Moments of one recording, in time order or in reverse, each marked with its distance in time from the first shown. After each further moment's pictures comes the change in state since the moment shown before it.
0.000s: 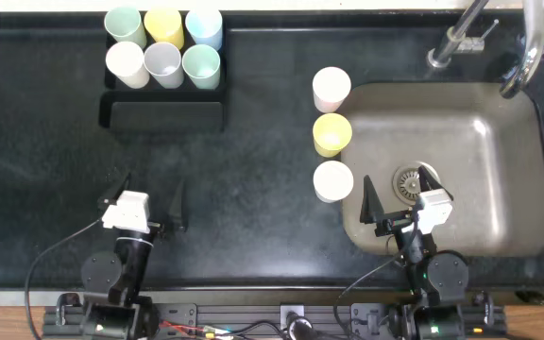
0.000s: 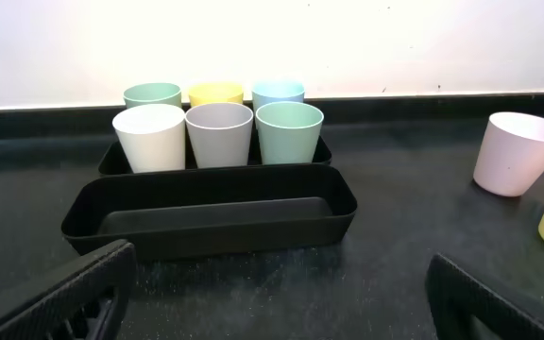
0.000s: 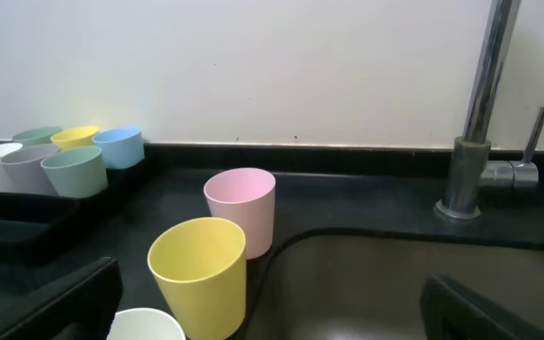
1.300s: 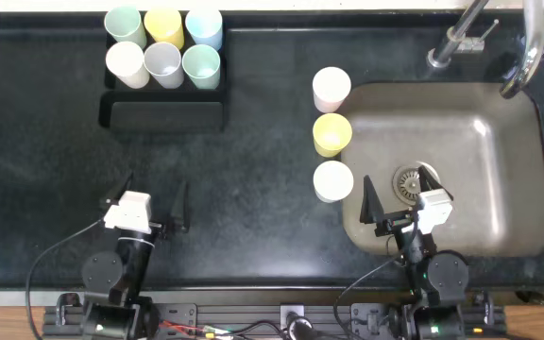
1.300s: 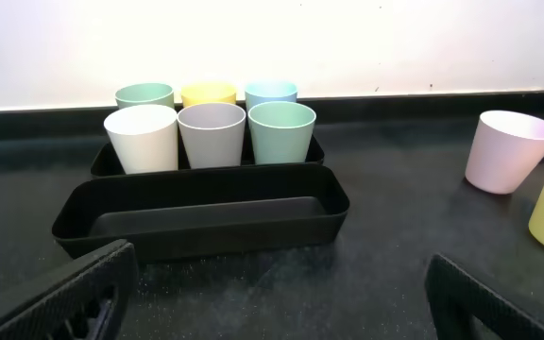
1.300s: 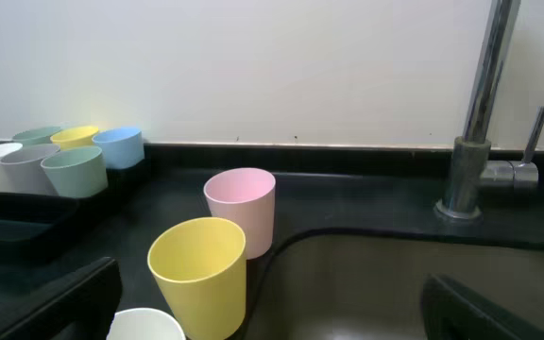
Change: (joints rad) left arm -0.016 0.000 0.000 0.000 0.000 0.000; right arm 0.000 0.000 0.000 0.000 0.000 0.000
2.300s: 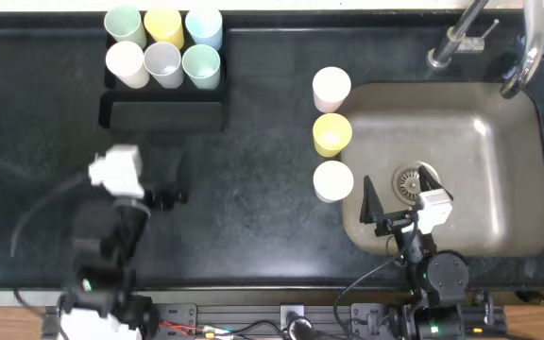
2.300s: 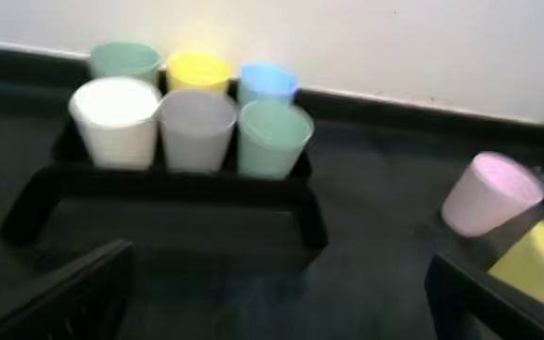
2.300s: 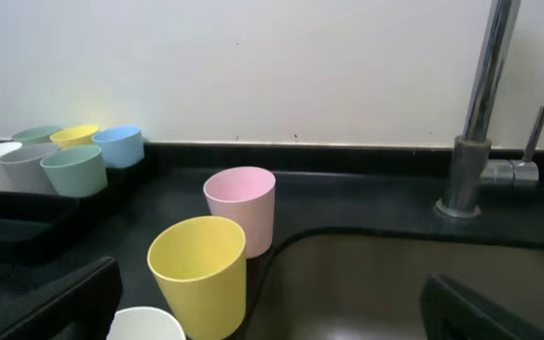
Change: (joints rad) left arm 0.006 0.640 0.367 0.088 0.027 -0.190; right arm 0.000 0.000 0.000 -0.001 0.000 0.000
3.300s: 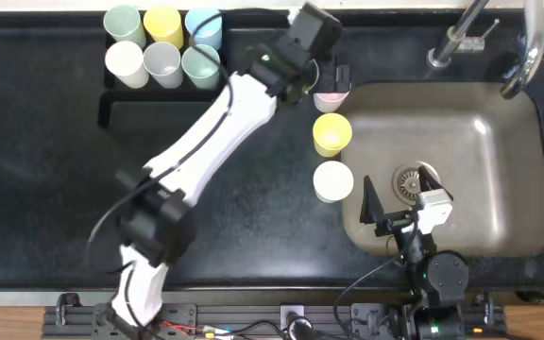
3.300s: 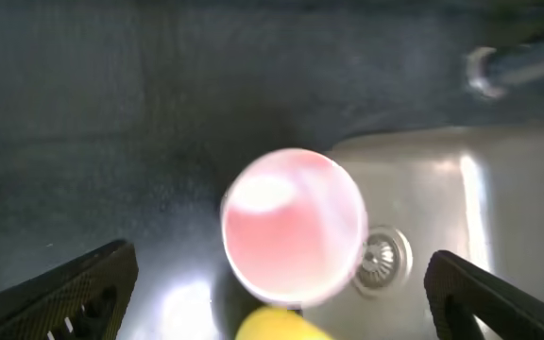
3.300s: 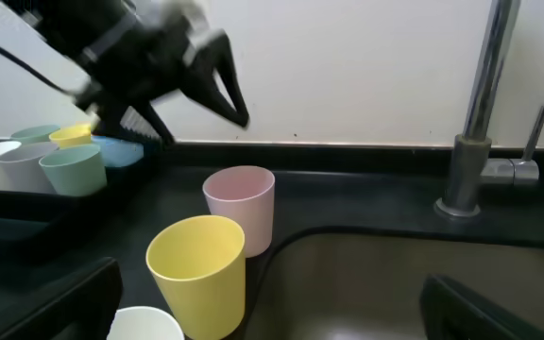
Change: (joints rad) left arm -0.531 1.509 1.644 -0.787 -0.115 -0.398; right arm 0.000 0.000 0.000 -0.001 0.000 0.000
